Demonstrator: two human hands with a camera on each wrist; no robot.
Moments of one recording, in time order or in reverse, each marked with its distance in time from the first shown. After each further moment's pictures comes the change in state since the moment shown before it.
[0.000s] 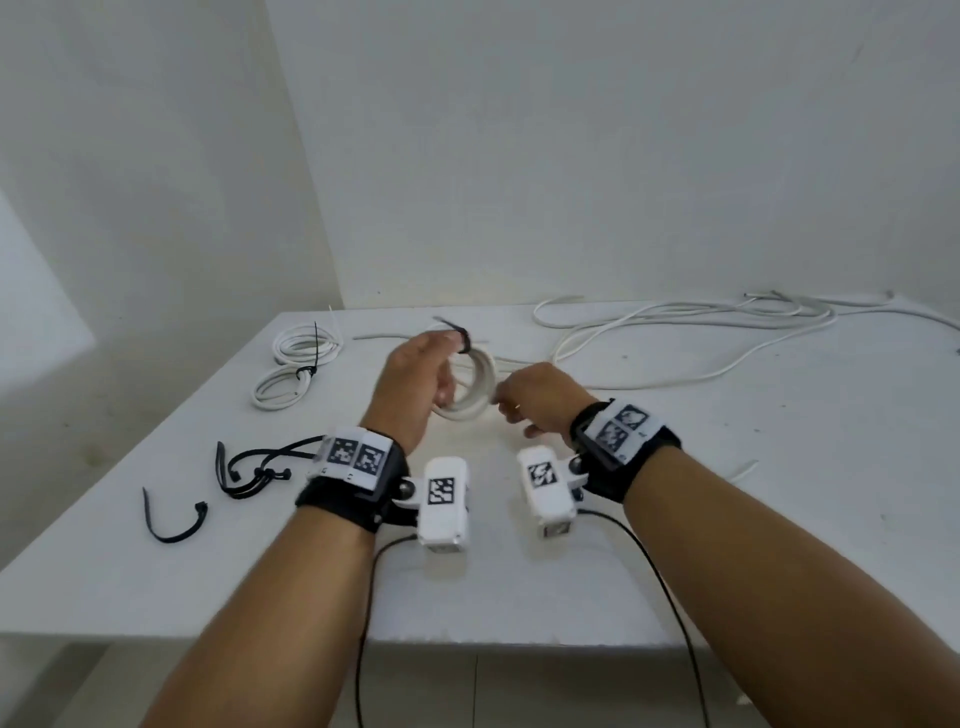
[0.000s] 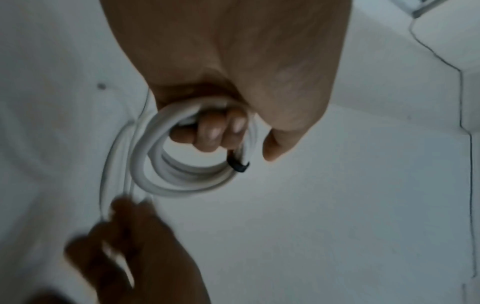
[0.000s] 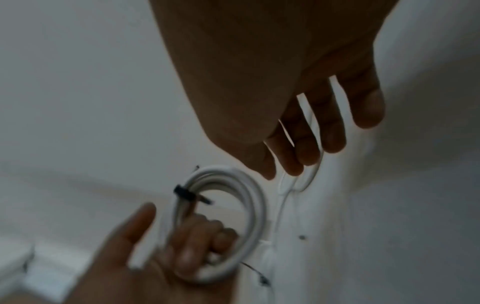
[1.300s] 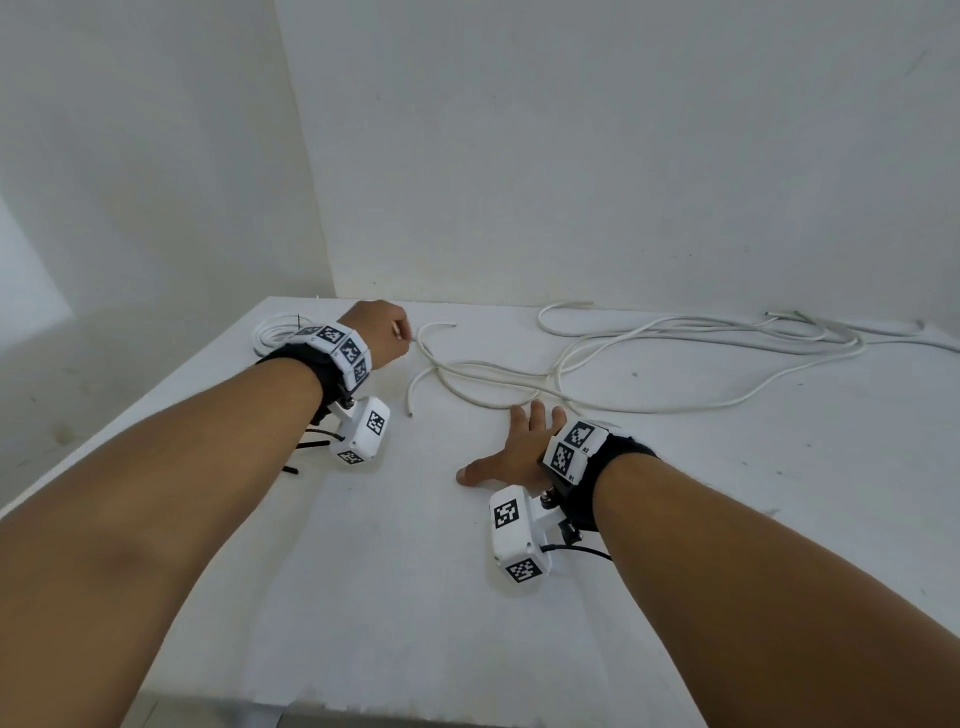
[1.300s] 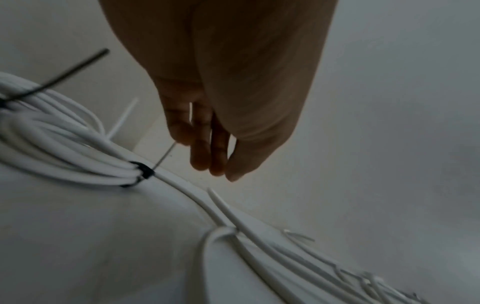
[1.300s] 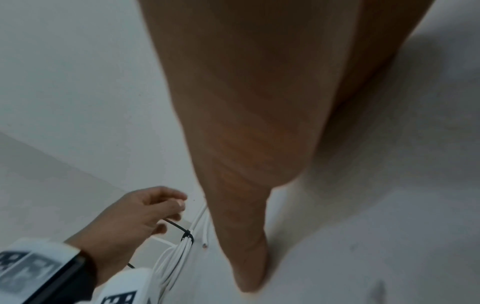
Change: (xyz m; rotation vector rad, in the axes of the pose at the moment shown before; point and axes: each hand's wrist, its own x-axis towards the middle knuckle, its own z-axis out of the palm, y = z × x) left_hand 0.139 -0.016 -0.064 1.375 -0.149 -0.007; right_hand 0.033 0.036 0.026 -0.782 -0.186 0.260
